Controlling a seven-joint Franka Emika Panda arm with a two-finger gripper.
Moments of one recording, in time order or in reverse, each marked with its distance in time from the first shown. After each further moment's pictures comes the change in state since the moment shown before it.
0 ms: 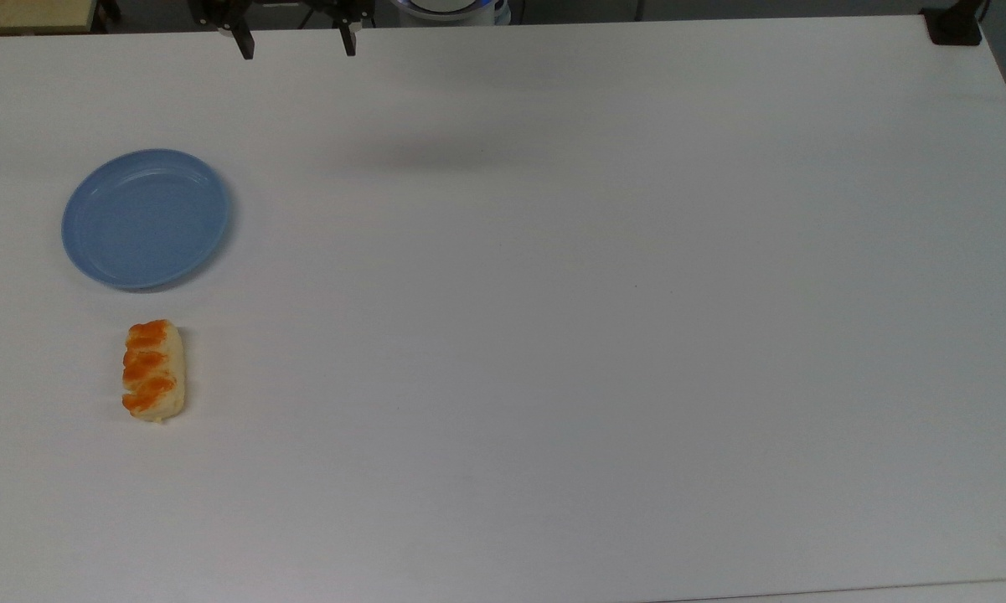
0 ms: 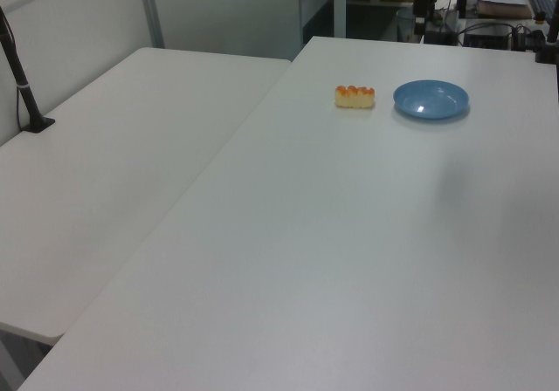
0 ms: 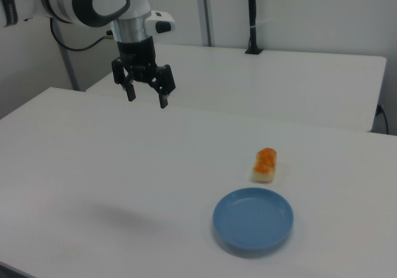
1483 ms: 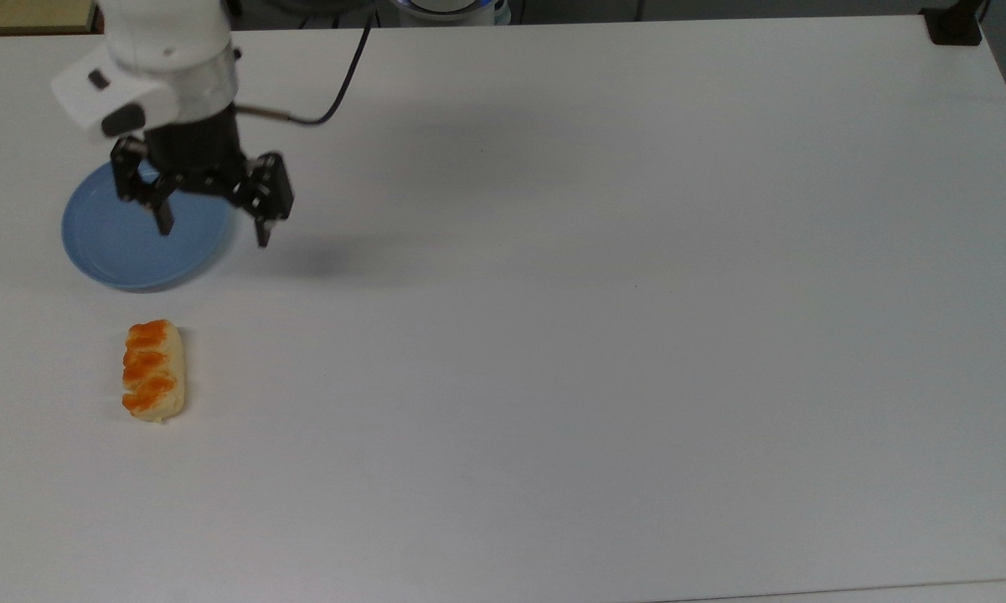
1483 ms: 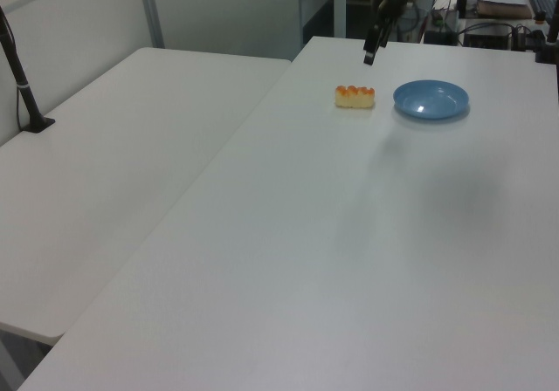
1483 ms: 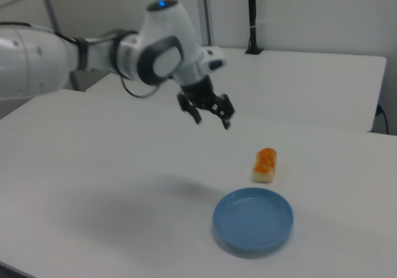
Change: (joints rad) arm 0.019 0.299 -0.128 -0.002 0.000 0.531 -0.005
